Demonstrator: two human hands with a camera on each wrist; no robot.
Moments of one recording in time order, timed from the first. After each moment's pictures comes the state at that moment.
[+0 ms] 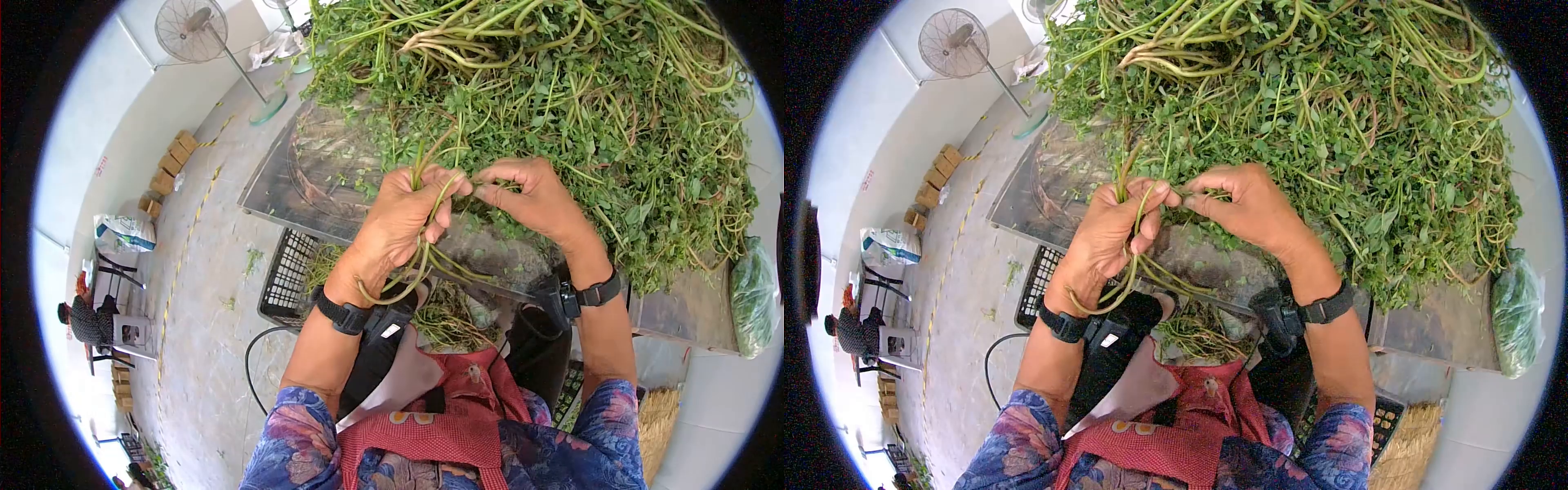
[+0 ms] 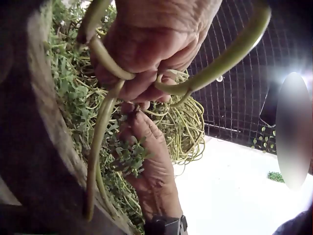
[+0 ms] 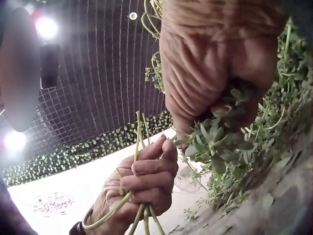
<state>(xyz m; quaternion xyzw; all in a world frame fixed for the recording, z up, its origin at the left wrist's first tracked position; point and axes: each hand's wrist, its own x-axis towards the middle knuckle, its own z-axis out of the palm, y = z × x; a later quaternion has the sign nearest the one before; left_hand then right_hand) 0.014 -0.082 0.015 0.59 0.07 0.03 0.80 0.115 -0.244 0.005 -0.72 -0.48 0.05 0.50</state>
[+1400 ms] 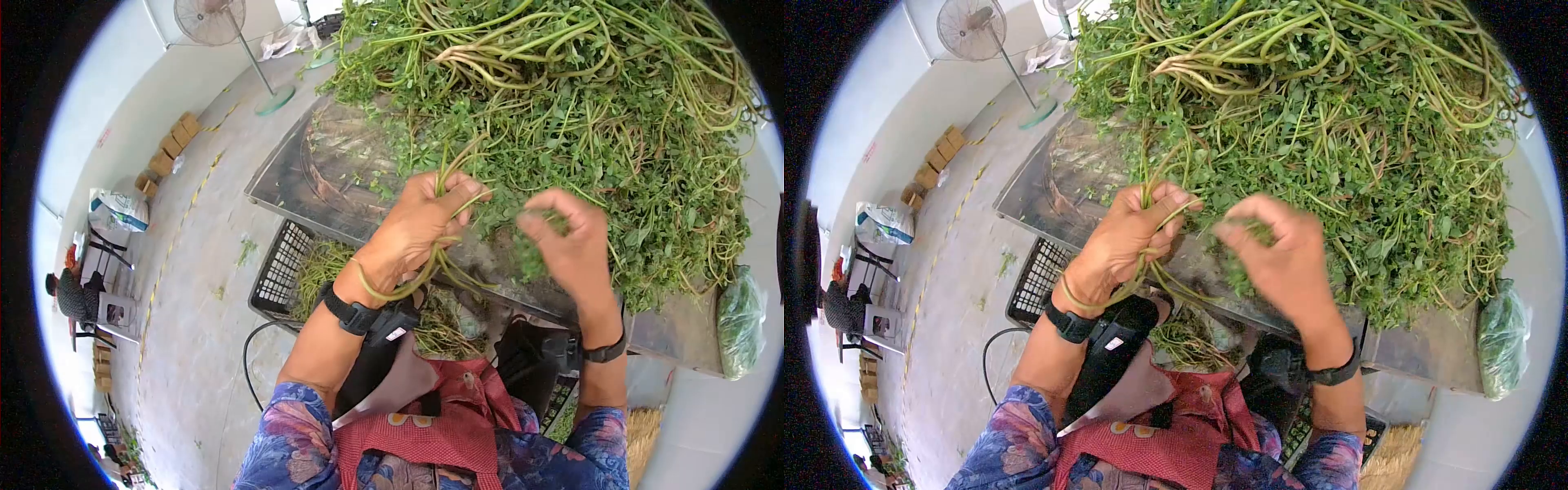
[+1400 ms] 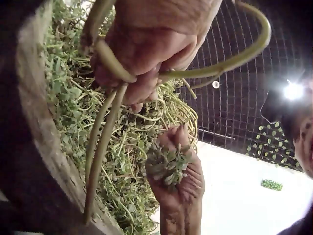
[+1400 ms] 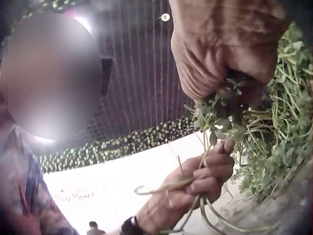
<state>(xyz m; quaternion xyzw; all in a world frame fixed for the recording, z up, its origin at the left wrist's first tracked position) 0.009 -0.077 0.019 0.57 0.07 -0.01 0.82 0.056 -0.262 0.043 -0.77 -0.37 -0.05 0.52</state>
